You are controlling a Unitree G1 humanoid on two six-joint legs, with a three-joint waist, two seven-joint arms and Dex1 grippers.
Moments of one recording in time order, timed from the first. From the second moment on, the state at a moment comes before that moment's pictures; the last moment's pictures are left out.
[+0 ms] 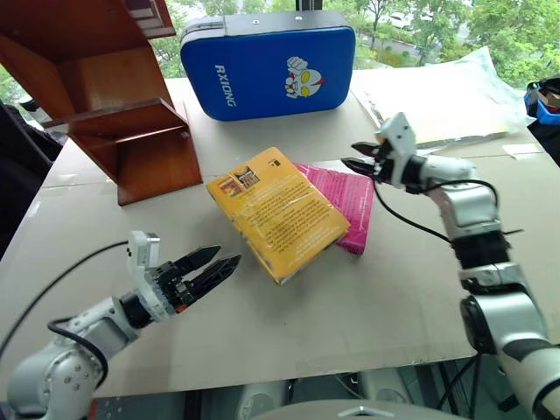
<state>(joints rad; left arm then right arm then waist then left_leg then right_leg) 0.26 0.49 0.43 -0.41 -1.06 0.83 -0.64 -0.68 -0.47 0.01 0.11 0.21 0.43 0.93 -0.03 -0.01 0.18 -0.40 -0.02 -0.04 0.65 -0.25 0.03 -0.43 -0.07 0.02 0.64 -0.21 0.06</state>
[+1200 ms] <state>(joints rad) -0.15 0.33 0.34 -0.24 -1.37 1.02 -0.24 -0.11 -0.83 -0.48 -0.67 0.95 0.83 0.82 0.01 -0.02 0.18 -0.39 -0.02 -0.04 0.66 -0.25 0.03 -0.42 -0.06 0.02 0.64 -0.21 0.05</state>
